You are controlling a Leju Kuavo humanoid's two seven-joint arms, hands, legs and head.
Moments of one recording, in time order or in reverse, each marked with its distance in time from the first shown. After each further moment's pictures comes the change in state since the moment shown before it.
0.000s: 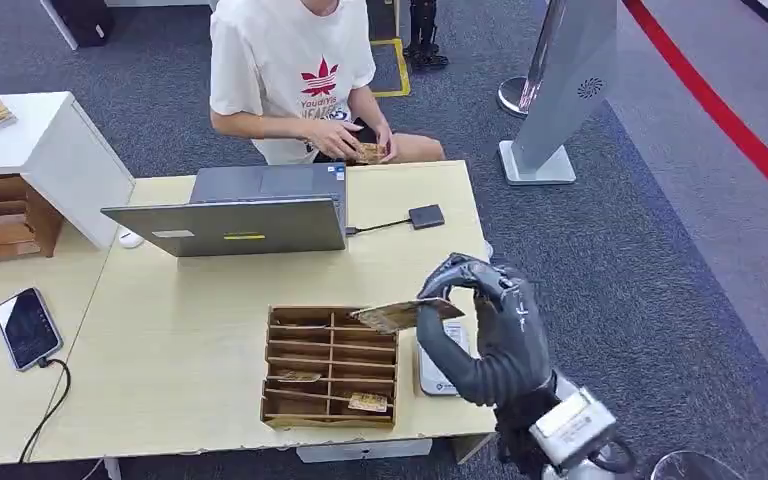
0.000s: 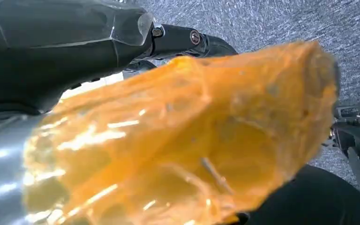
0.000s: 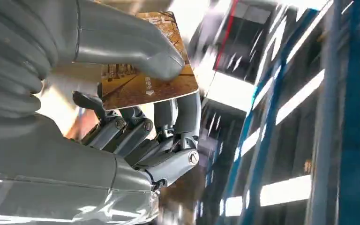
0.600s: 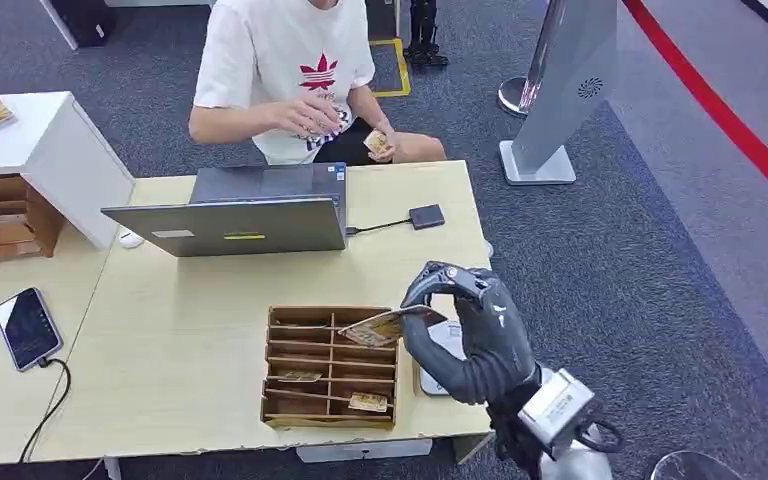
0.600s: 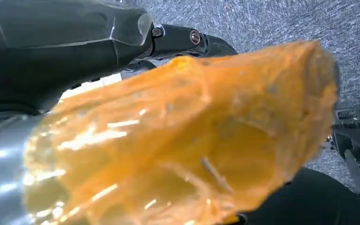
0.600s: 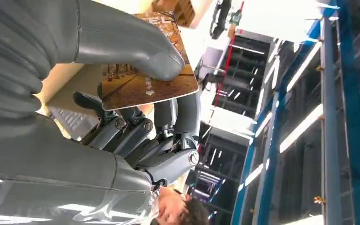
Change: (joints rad) left arm -0.001 0.001 0.000 0.000 -0.008 0.005 -0.007; right arm -0.025 -0.006 -0.009 0.062 -0.027 0.069 0.000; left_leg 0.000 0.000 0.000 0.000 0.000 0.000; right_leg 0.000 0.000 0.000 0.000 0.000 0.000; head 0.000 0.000
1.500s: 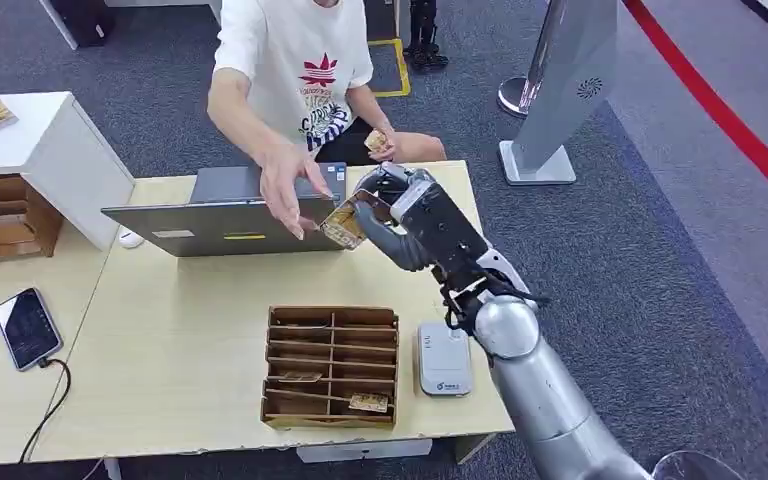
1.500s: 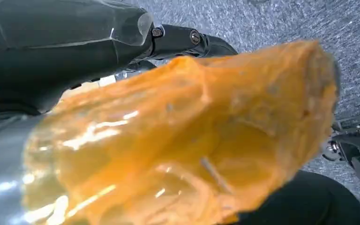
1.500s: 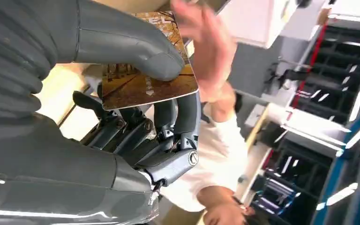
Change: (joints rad) left arm -0.017 0.013 -0.052 0.000 -0.109 -0.016 0.008; right arm -0.453 0.110 -0.011 0.548 0.052 -0.024 0.227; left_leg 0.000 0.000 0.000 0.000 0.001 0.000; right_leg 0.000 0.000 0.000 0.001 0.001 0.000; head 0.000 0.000
